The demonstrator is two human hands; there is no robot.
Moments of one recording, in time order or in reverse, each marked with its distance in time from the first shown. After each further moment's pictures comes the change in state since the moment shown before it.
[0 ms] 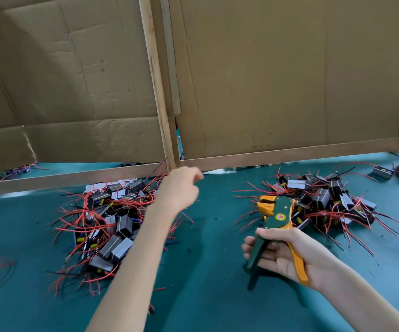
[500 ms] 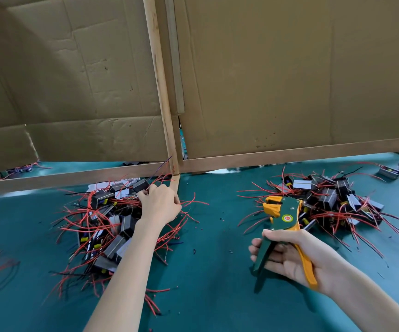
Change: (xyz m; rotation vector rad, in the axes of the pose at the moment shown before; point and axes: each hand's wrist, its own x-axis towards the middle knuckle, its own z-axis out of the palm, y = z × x) left_hand -0.004 -0.060 0.033 0.233 0.006 -0.208; right_hand 0.001 0.002 -0.003 -0.009 0.008 -0.008
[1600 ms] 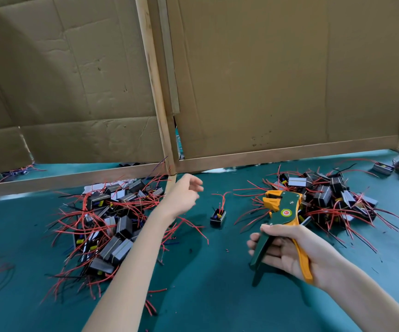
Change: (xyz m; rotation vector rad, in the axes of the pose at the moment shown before) left_hand -0.002 0.040 -0.015 -0.853 -0.277 0.055; right_hand -0.002 -0.003 -0.001 -0.026 0.001 -0.061
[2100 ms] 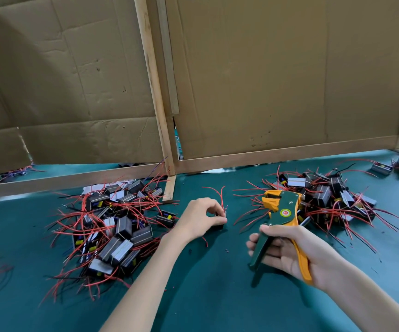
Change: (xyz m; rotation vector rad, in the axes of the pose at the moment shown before) left_hand -0.007 -0.025 0.047 0.200 -0.035 0.299; right_hand 0.002 0.002 -0.002 -0.016 -0.002 -0.005
